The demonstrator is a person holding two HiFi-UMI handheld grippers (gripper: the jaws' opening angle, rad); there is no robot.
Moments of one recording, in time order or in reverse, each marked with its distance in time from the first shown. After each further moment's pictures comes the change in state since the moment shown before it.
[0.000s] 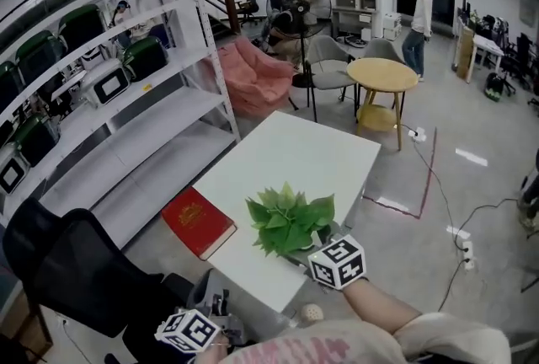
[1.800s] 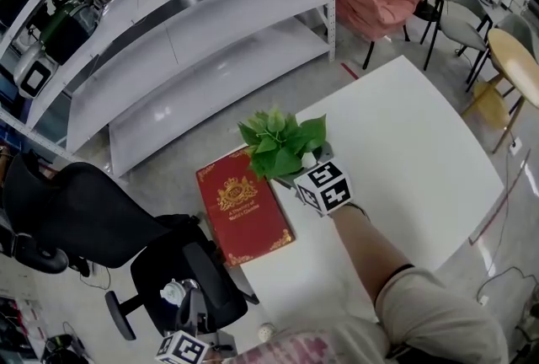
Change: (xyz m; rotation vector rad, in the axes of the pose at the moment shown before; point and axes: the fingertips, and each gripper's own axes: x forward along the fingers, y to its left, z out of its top) left arm -0.032 0.173 0.002 -0.183 -0.067 0.782; right arm 0.420 -0.026 -0.048 -0.120 0.187 0.438
